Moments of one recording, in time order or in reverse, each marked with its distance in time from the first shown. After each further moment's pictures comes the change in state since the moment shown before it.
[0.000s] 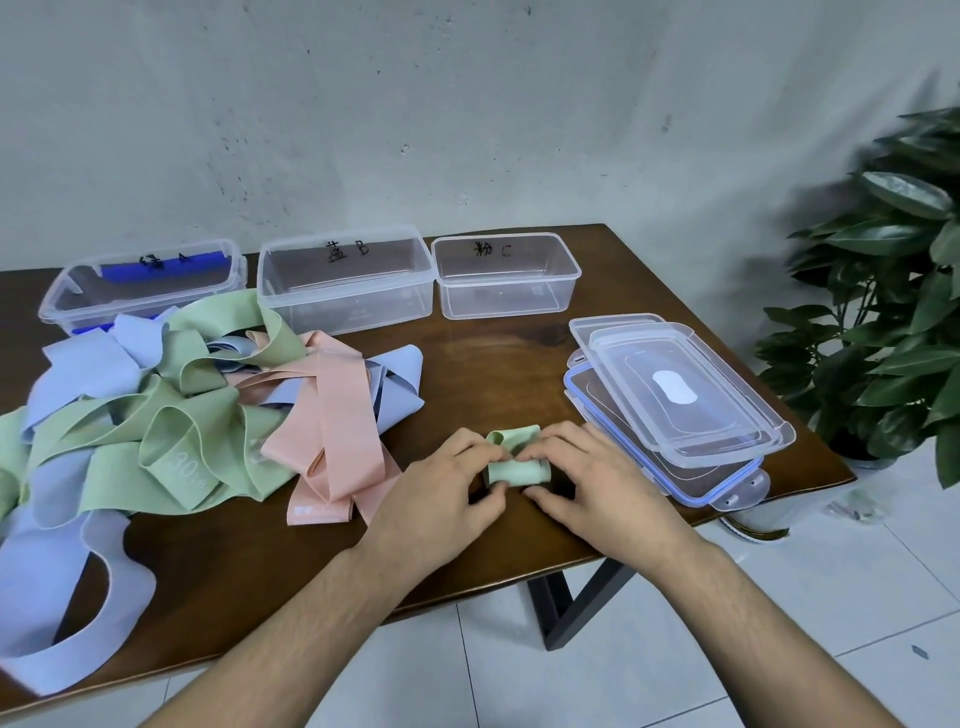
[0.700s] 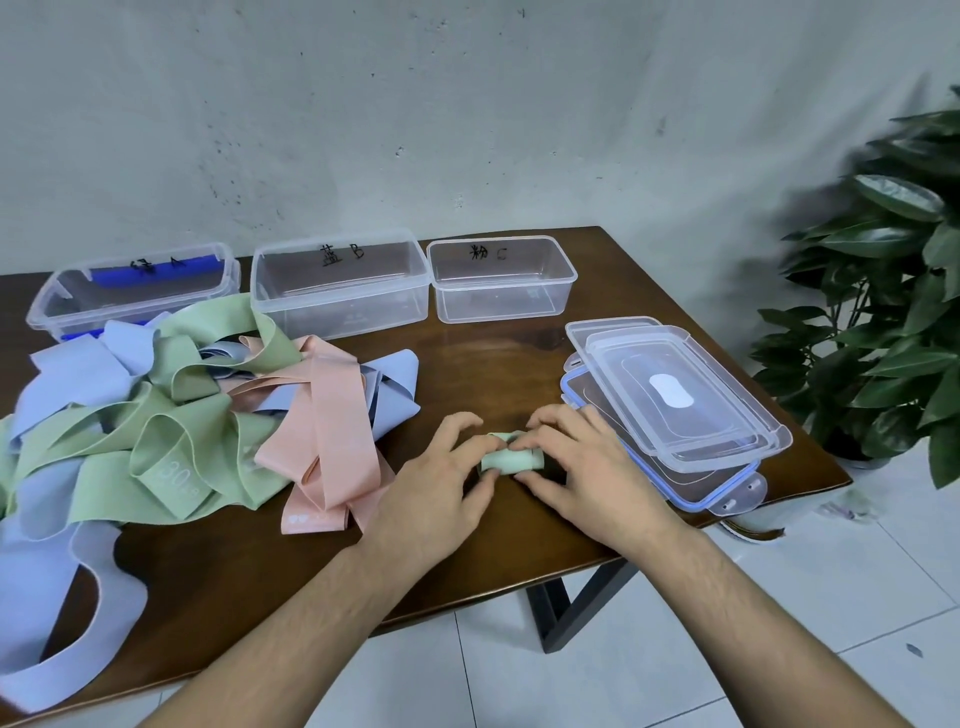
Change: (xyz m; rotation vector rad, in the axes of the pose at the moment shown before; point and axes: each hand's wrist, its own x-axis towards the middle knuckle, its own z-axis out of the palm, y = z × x) left_hand 0.009 -0.005 0.001 0.012 0.016 -0.040; right_hand 0.016 0.010 0.008 -0.030 0.120 -0.019
